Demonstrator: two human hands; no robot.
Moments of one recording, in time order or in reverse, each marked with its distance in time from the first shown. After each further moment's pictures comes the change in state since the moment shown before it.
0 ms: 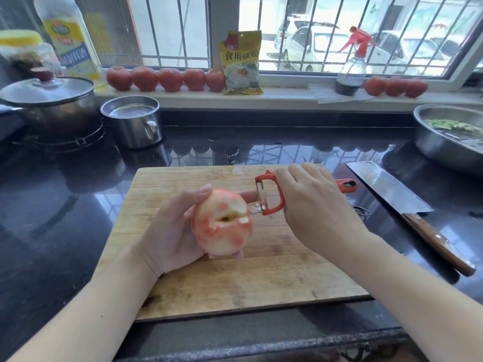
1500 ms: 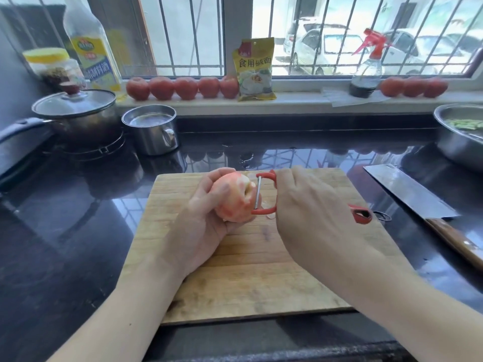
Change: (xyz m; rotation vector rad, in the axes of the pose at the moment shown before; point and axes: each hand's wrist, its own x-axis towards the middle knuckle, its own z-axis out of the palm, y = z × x) left_hand 0.008 -0.001 -0.002 -0.058 0.381 0.317; right_hand 0.002 -0.048 -0.019 0.052 0.127 0.092
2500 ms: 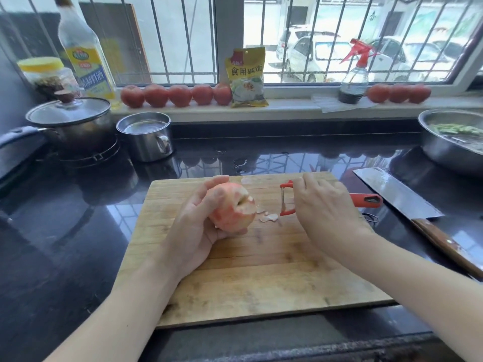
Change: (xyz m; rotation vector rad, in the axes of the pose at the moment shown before) left_hand 0.002 -0.002 -0.003 0.124 0.088 -0.008; right_hand 0.009 0.049 0.020 -0.295 -0.270 -0.025
